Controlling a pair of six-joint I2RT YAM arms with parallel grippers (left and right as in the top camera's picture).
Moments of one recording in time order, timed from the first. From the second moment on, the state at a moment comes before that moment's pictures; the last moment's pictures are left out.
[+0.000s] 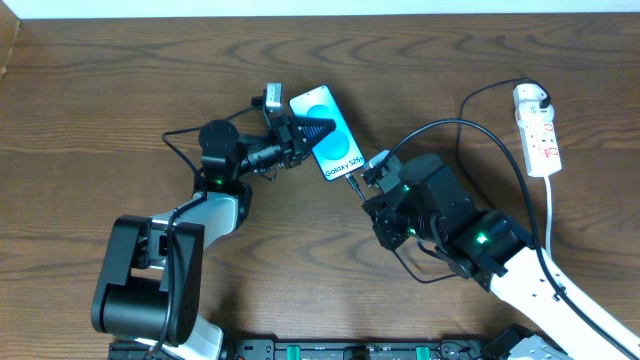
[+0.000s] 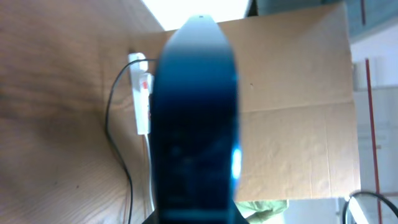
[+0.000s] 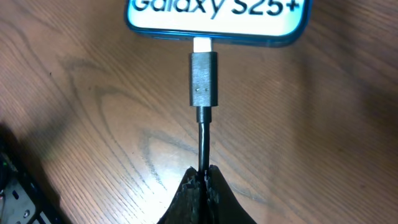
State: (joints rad) left arm -0.16 1.73 0.68 1.05 1.03 -1.43; right arm 0.67 1.19 0.88 -0.53 -0.21 0.11
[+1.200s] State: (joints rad) left arm -0.16 1.73 0.68 1.11 1.05 -1.43; right arm 0.69 1.22 0.88 -0.37 -0.18 0.13
